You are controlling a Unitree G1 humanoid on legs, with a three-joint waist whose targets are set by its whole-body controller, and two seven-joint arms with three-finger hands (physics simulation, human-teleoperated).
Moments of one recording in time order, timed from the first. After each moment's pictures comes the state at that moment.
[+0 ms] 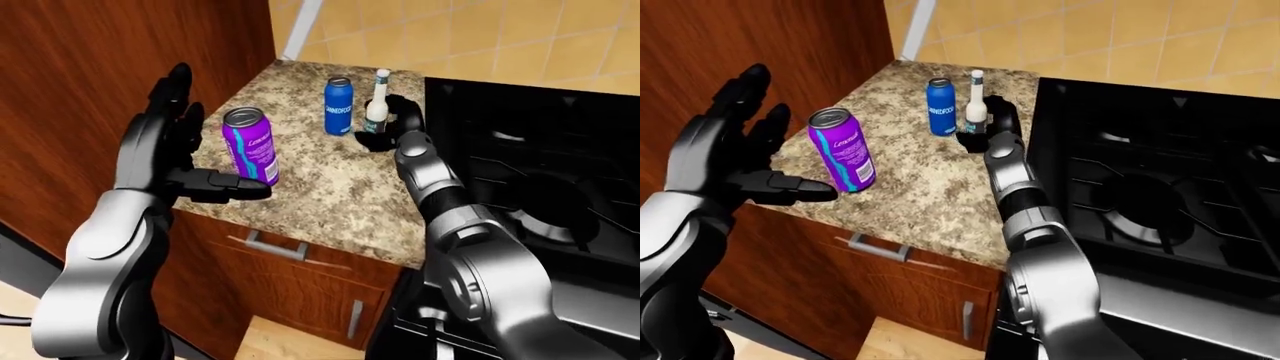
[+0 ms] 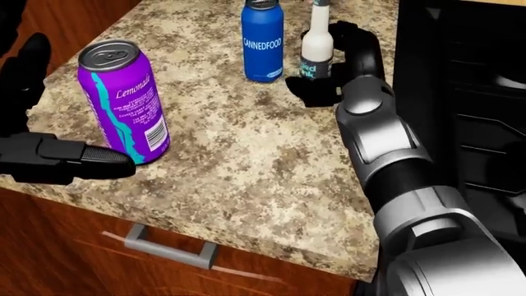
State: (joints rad) left arm -0.52 0.30 0.25 -0.71 -0.19 1.10 -0.07; right arm -1.19 -0.14 -0.07 1.15 -0.16 0.17 -0.25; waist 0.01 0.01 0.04
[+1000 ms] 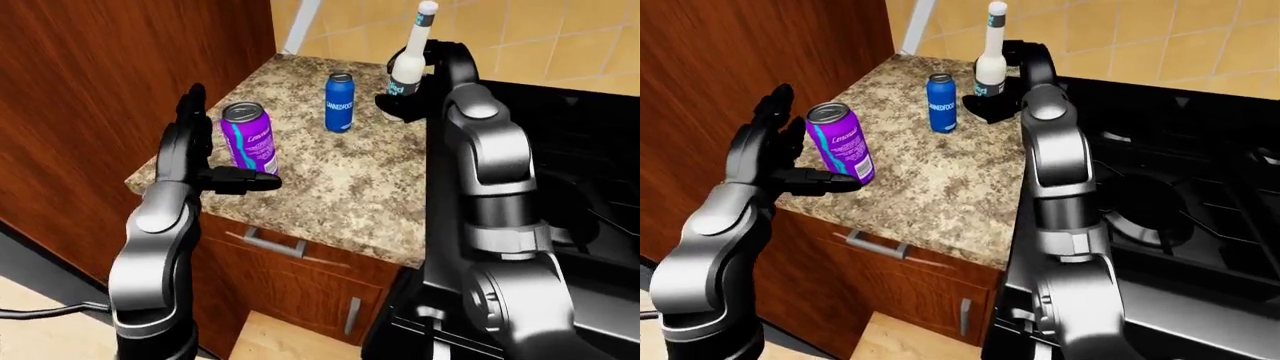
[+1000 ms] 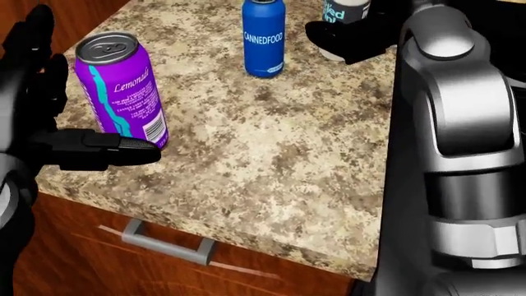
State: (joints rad) left arm -0.52 0.23 0.16 -0.44 -0.02 0.89 -0.03; right arm -1.05 -0.24 -0.09 0.27 -0.09 0.73 0.00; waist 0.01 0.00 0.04
